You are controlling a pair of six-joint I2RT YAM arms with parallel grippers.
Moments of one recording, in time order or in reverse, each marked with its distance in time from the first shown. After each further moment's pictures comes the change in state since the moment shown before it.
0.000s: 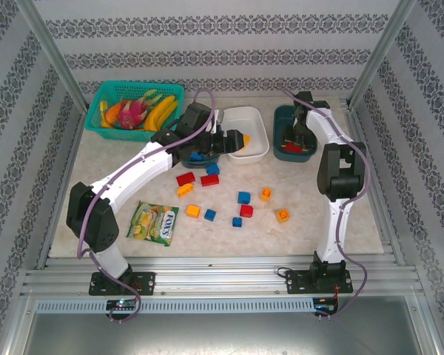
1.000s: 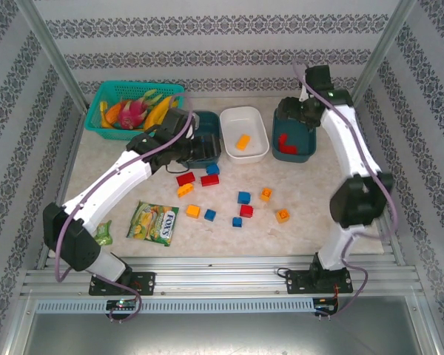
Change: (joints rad) left arm 0.057 -0.215 -0.118 -0.207 -0.163 -0.010; right arm 0.089 -0.468 -0.082 0.105 -0.067 0.009
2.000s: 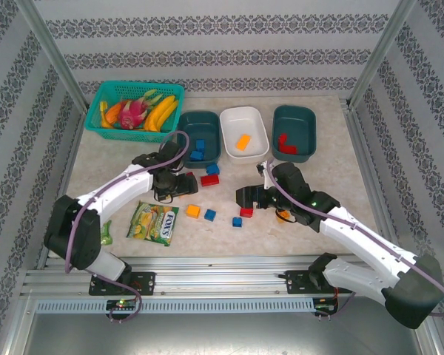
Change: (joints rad) left arm 0.069 0.033 -0.362 -0.078 -0.030 0.007; right arm 0.516 -0.746 -1.097 0.533 -0.140 0.212
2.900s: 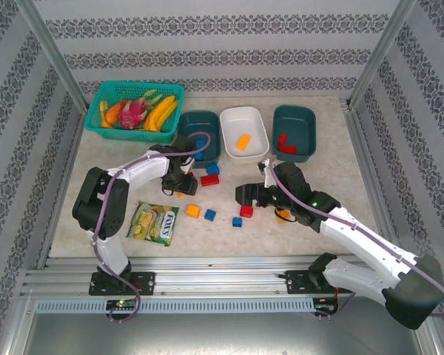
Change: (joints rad) left arm 0.040 0.294 0.155 -0.019 -0.045 0.467; right arm 0.000 -0.003 0.000 0.028 0.000 0.050
